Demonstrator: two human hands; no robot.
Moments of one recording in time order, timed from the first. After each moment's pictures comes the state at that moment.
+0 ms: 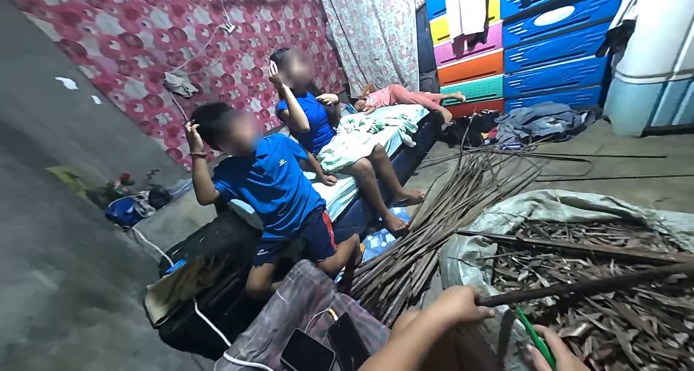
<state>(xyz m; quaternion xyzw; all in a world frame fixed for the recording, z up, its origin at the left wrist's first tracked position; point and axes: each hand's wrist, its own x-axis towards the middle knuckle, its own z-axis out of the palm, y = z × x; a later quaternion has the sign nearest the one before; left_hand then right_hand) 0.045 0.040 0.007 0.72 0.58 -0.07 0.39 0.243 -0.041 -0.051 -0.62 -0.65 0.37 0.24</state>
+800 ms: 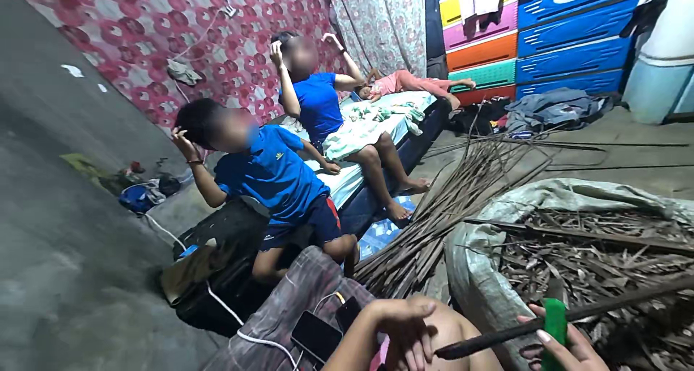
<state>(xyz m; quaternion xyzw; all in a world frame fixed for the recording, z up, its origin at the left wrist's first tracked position) -0.080 -0.047 0.022 0.46 0.56 0.00 0.69 0.229 -0.063 -0.045 -0.44 -0.42 0.62 0.50</state>
